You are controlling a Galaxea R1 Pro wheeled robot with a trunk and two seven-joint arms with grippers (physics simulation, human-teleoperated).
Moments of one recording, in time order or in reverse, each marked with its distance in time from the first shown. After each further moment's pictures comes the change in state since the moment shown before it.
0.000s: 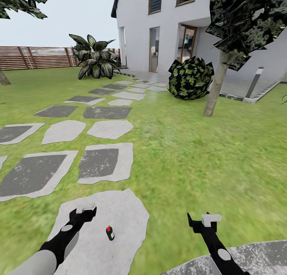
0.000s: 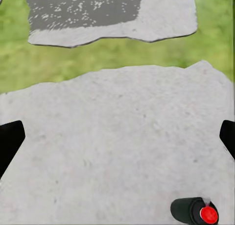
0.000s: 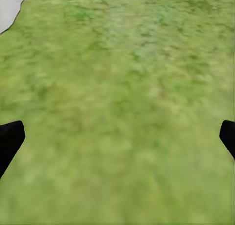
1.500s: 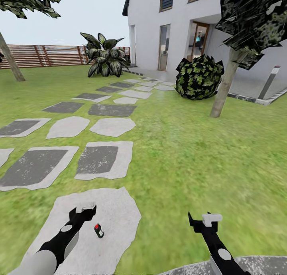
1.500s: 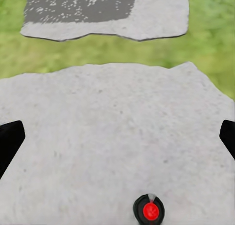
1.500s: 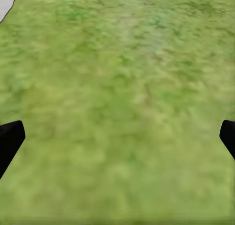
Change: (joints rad) left arm 0.001 -0.001 0.006 -0.002 0.003 -0.025 0.004; right arm 0.001 0.000 -0.007 -0.005 -0.002 -0.001 -0.007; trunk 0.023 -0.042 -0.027
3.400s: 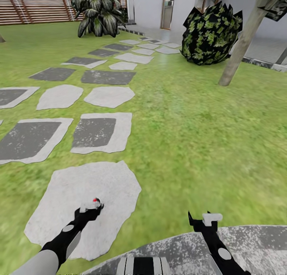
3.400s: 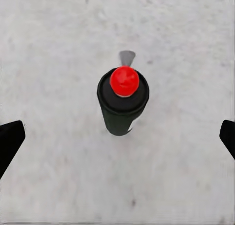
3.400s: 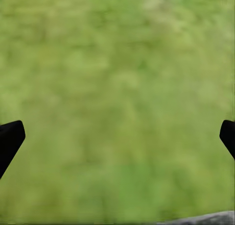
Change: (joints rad) left arm -0.001 -0.014 0.008 0.000 0.010 -0.003 -0.096; right arm 0.000 0.000 0.001 -0.006 0.000 0.000 0.000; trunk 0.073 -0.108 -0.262
